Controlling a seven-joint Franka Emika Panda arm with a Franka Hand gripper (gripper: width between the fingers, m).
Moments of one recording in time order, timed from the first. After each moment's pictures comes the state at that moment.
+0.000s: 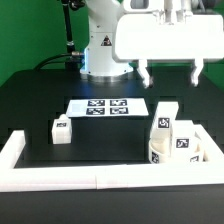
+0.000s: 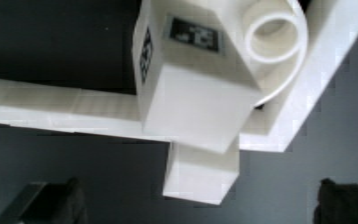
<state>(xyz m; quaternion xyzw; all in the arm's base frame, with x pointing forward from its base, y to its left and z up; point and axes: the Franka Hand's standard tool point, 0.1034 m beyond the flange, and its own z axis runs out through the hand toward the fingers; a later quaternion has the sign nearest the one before) 0.570 0.084 0.146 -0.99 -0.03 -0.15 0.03</state>
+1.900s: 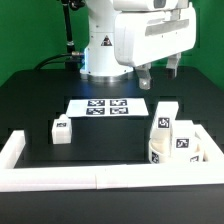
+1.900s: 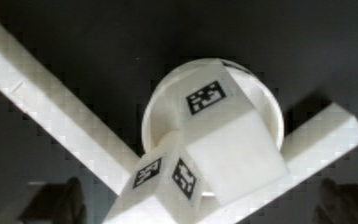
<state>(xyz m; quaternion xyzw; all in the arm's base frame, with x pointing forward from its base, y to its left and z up) 0.587 0.050 0.141 -0.89 -0.46 -0.03 -0.02</state>
